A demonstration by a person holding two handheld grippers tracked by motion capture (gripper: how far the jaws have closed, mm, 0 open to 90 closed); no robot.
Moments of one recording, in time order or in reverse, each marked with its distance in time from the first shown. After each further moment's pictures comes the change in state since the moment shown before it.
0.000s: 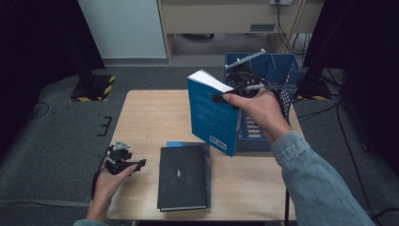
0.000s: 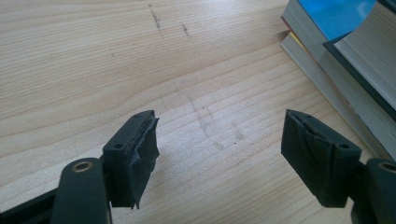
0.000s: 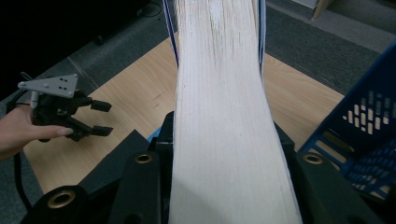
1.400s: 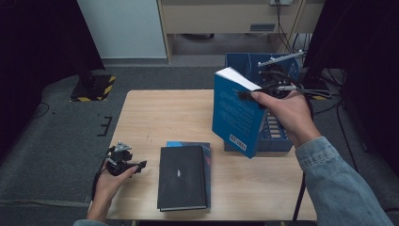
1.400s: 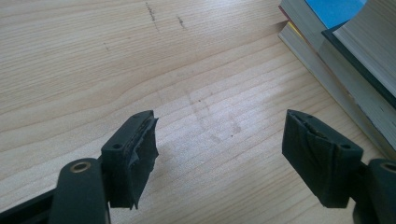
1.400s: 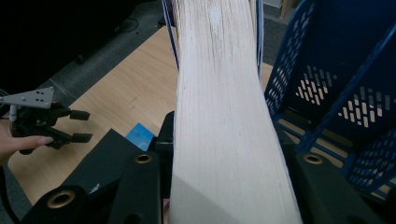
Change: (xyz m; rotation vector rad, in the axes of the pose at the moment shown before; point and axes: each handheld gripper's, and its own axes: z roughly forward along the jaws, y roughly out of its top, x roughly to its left) left arm -0.003 -0.002 0.001 0.019 0.006 0.019; right arm -0.038 -0.028 -0.047 -0.044 -0.077 0.112
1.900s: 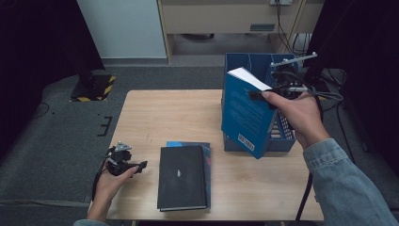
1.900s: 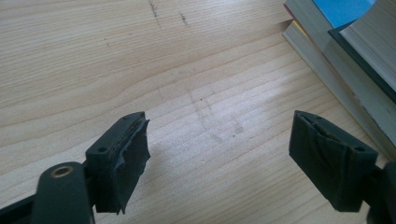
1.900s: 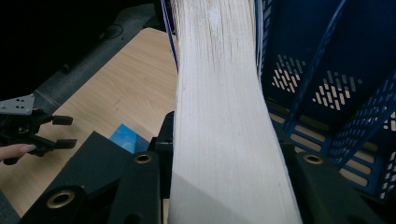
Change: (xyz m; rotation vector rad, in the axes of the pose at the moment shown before) left arm 0.000 -0.001 0.003 0.002 0.009 -0.019; right arm -0.021 -0.011 -0.010 -0.009 -0.049 0.056
